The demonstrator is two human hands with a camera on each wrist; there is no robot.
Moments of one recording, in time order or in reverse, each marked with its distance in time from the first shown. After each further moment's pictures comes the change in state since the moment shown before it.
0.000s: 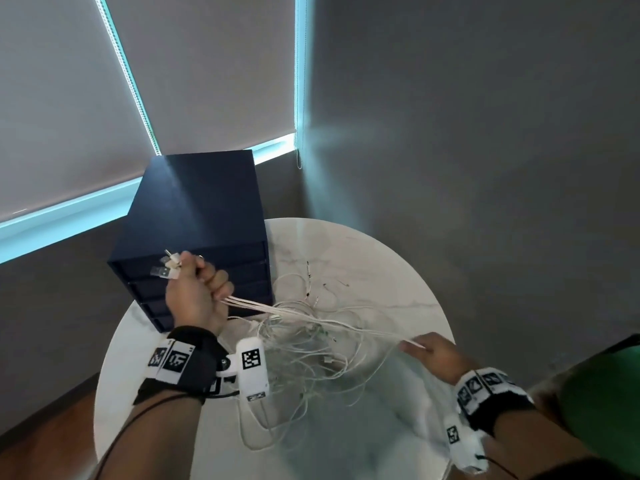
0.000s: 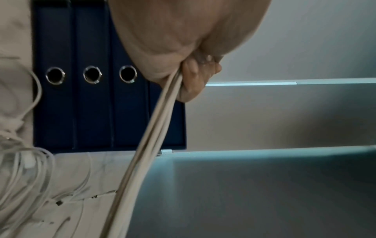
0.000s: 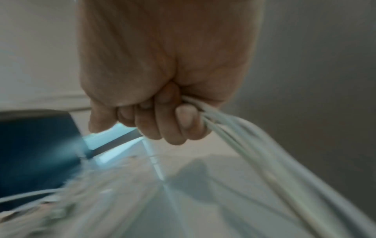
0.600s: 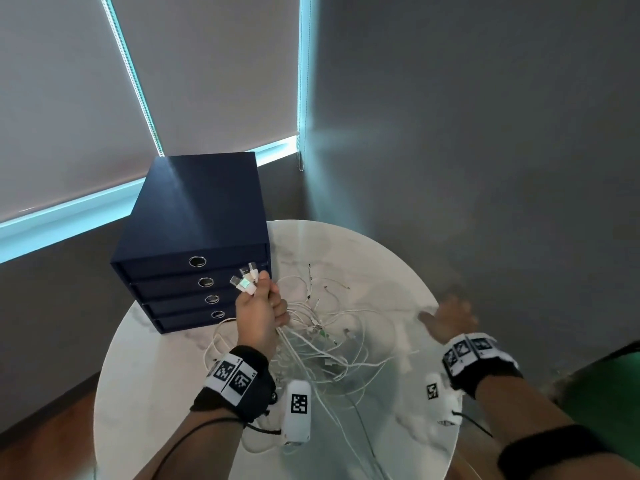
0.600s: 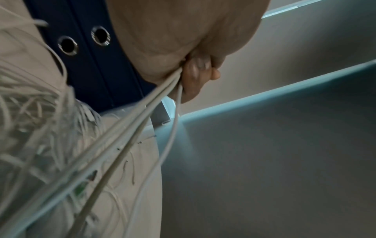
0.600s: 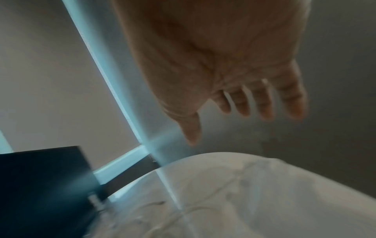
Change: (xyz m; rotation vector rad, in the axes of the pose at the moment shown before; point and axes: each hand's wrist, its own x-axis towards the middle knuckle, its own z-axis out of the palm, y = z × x) left_hand -0.043 -0.068 0.022 0.284 -0.068 -0.113; right_hand 0.034 -0.038 -0.048 -0.247 0.252 0.399
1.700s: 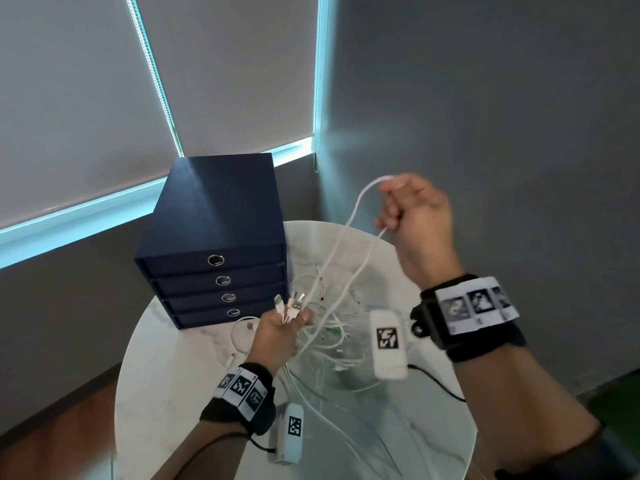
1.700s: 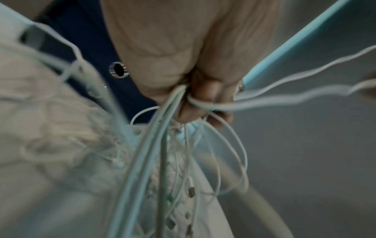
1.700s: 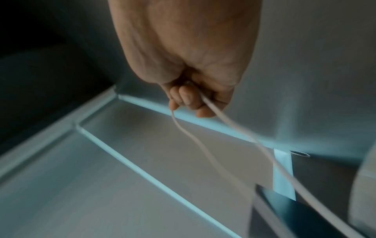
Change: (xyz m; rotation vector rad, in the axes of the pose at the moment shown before) left_hand -0.002 -0.027 -0.040 0.534 -0.121 -0.029; right_hand -0.121 -0.161 -0.128 1.638 0.017 -0.745
